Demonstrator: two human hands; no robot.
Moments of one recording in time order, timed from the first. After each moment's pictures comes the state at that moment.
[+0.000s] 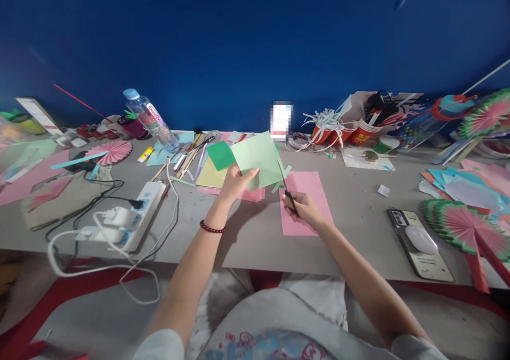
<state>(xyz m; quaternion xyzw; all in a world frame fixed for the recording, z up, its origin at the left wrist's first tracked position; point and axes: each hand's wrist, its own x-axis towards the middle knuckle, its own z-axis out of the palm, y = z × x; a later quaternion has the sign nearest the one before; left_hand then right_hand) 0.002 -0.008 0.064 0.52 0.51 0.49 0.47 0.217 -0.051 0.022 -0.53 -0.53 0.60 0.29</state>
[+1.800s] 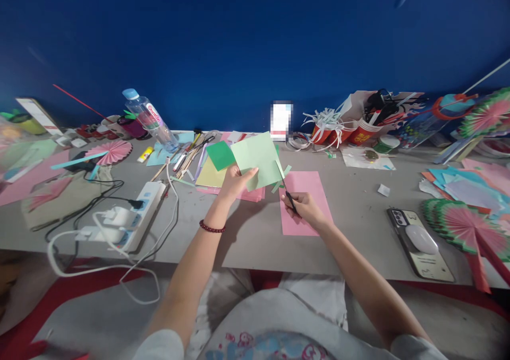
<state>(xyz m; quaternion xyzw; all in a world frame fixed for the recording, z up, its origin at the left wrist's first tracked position) 0.000 -0.005 0.058 0.51 0.51 0.49 0.48 0.219 -0.049 0.016 -0.53 -0.53 0.58 0.30</state>
